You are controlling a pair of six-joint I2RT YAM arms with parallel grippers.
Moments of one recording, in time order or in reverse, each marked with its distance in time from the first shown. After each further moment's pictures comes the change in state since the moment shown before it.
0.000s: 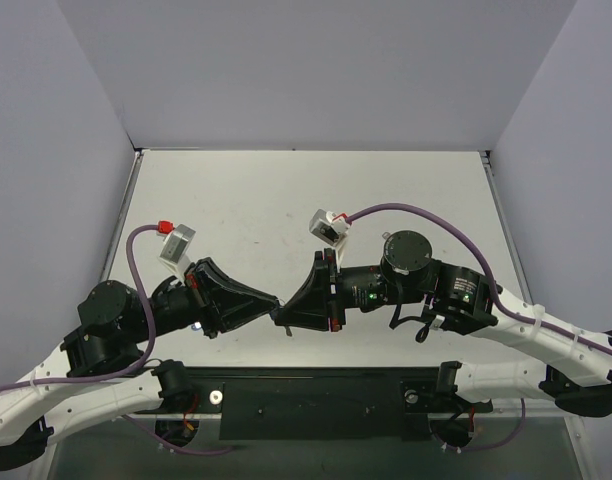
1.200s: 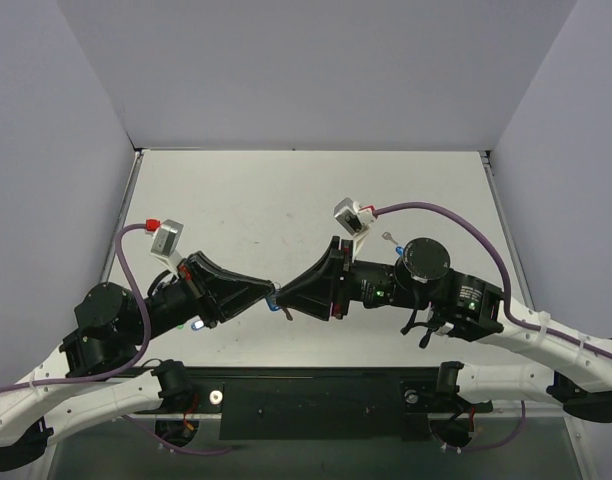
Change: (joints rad) left arm 0.000 -0.012 -0.004 0.016 -0.136 -0.032; right arm 0.002 -0.073 -0.098 0.156 0.184 0.040
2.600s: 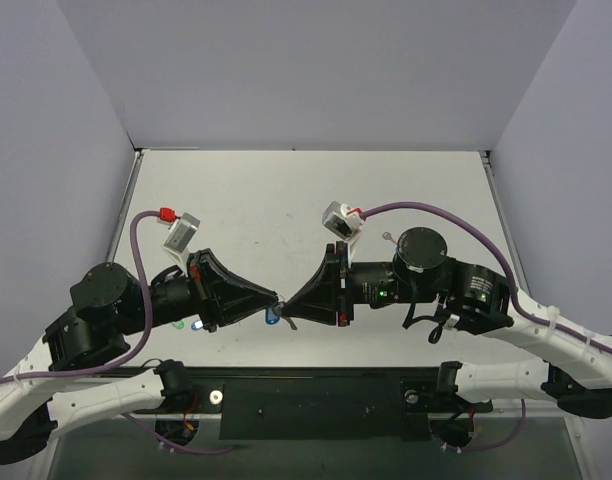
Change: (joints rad) left arm 0.000 0.111 0.215 -0.267 0.109 0.119; right arm 0.002 0.052 0.144 -0.214 -0.104 -0.080
